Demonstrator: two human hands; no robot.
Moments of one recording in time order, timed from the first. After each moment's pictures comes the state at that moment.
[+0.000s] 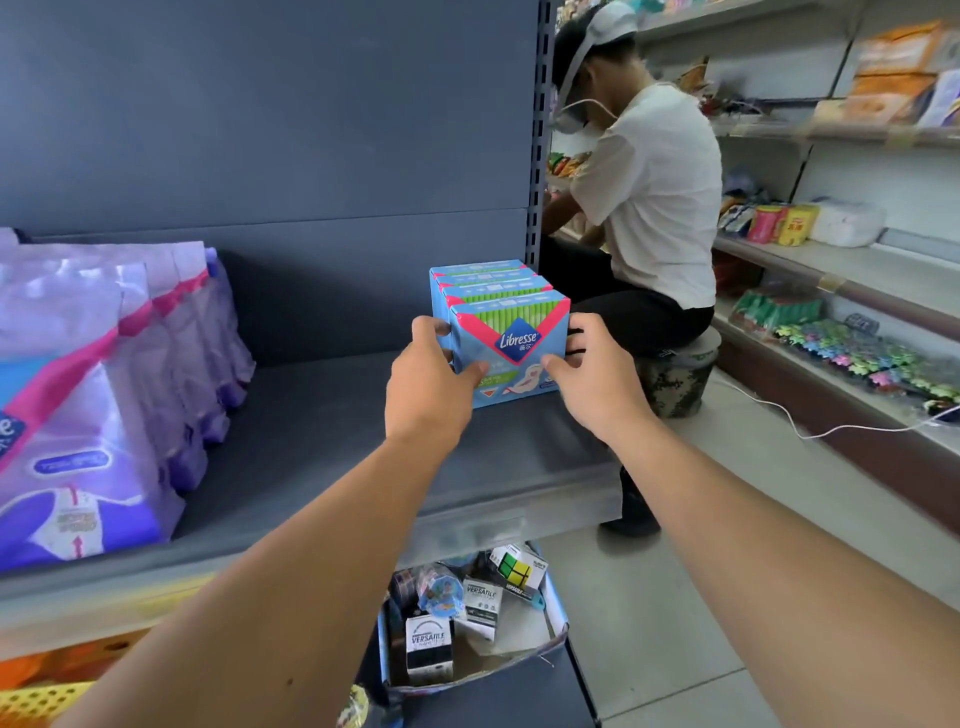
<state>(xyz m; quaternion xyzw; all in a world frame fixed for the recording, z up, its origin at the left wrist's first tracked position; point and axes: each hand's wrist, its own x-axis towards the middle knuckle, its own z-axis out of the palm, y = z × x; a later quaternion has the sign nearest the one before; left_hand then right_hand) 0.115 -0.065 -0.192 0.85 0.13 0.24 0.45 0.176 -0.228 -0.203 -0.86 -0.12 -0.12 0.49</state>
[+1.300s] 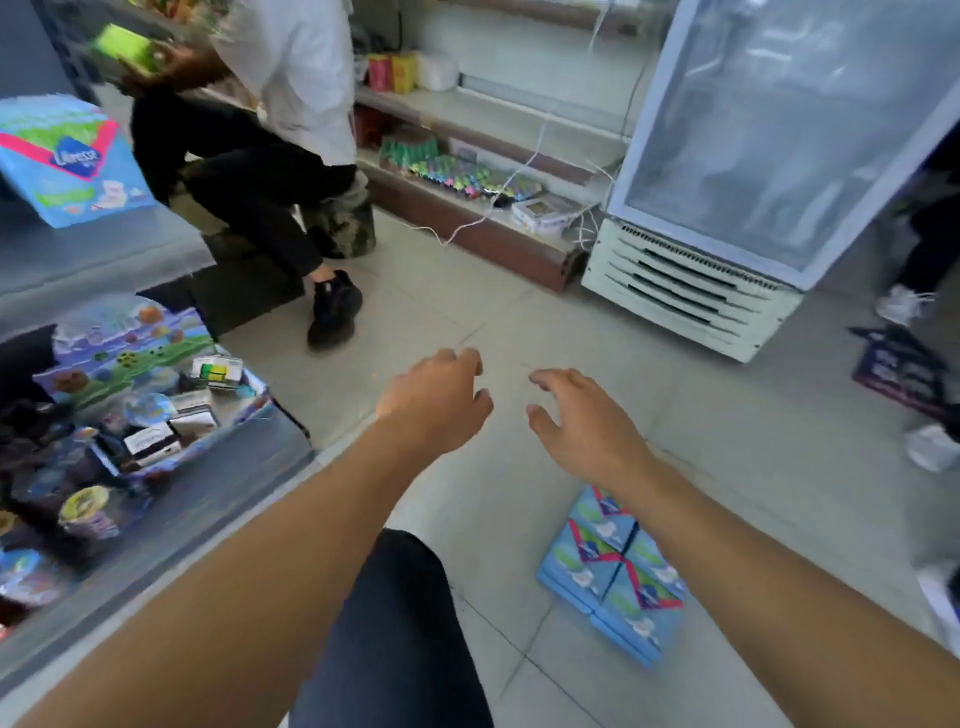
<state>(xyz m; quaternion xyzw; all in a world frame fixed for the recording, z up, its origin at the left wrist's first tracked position) -0.254 -0.375 -0.220 0.94 -0.29 -0.04 0.16 -0.338 -0.541 -0.252 -0.97 0.10 -0.09 0.19</state>
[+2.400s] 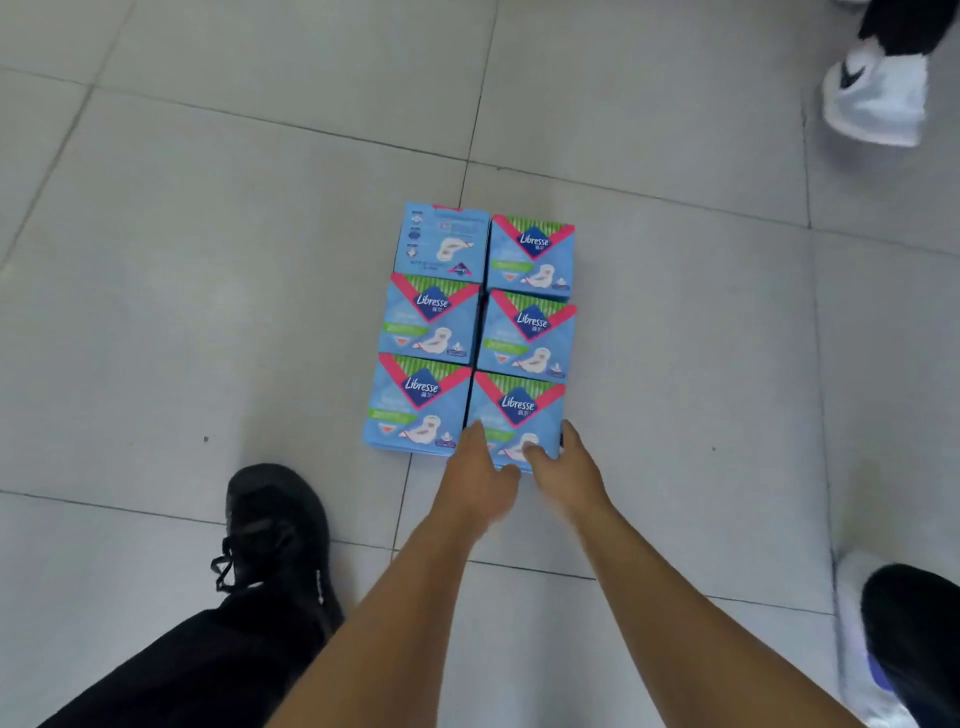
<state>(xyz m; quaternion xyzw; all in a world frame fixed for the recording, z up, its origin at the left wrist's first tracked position) -0.428 -0.610 -0.615 0.79 -0.22 -0.51 0.25 -0.528 -0.684 -0.640 -0.56 0.64 0.01 0.52</state>
